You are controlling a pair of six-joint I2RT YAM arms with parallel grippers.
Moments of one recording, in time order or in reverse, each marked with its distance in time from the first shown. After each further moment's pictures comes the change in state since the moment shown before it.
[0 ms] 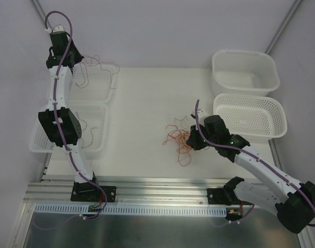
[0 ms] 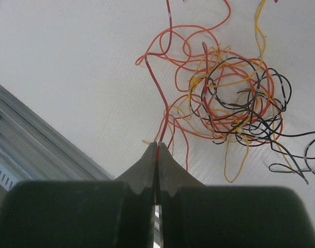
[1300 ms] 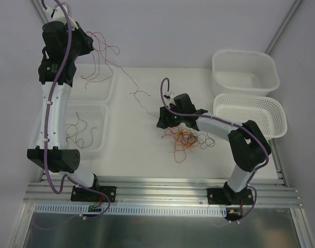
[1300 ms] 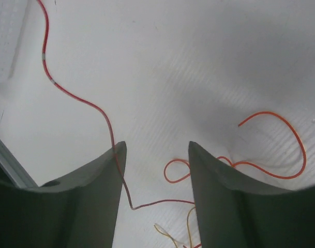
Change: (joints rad) left arm -0.204 -0.422 -0.098 -0.023 0.103 0.027; right arm 0.006 0.748 0.392 0.357 -0.108 0.062
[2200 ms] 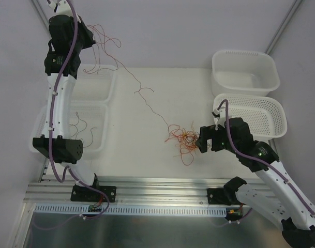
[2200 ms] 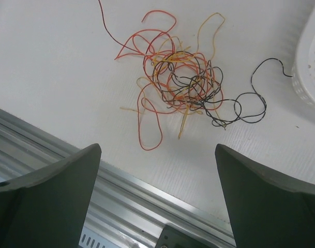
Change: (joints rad) left arm -0.042 0.120 0.124 0.017 -0.097 0.013; right arm -0.033 -1.003 -0.189 -0.763 0.318 -0.055
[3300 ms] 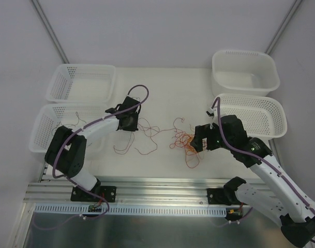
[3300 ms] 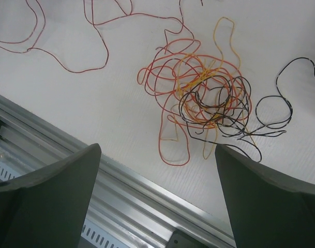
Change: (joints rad) left arm -0.449 -0.101 -1.161 0.098 -0.103 -0.060; right arm 0.000 0.074 -0.031 0.074 -0.086 0.018
